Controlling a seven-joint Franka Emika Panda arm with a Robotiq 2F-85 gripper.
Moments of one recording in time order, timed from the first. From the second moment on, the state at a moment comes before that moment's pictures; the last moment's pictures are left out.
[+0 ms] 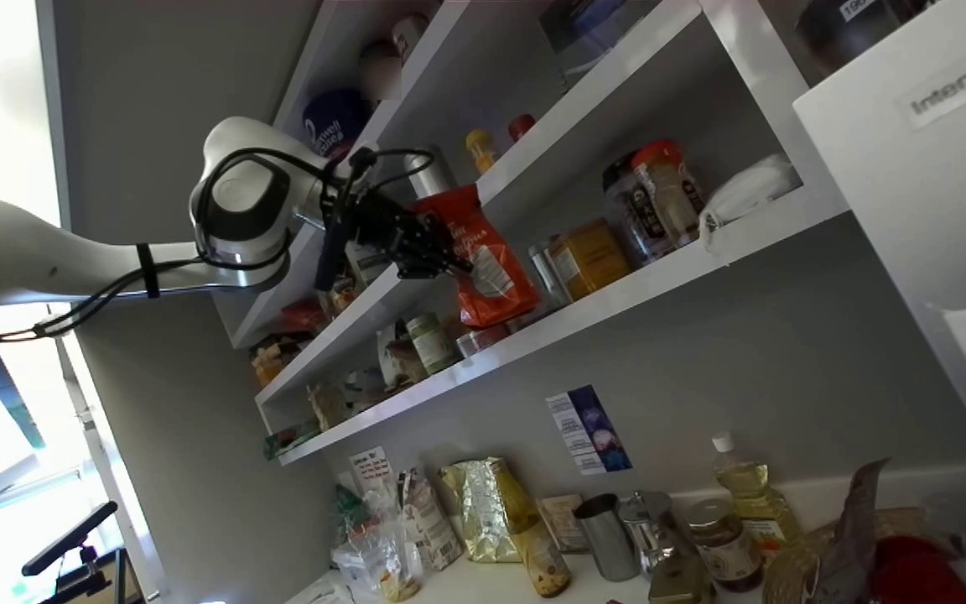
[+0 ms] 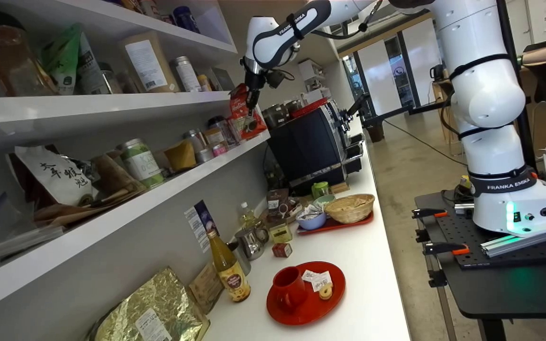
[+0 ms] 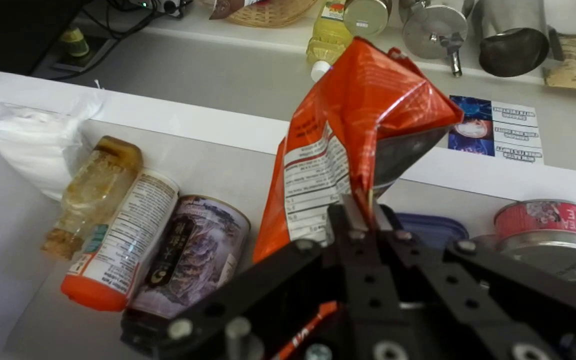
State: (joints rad) arm -0.11 0.00 -0.13 -1.68 -0.12 2.38 -0.27
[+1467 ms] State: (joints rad) arm -0.10 0.31 -0.08 -1.35 -0.16 2.40 -0.21
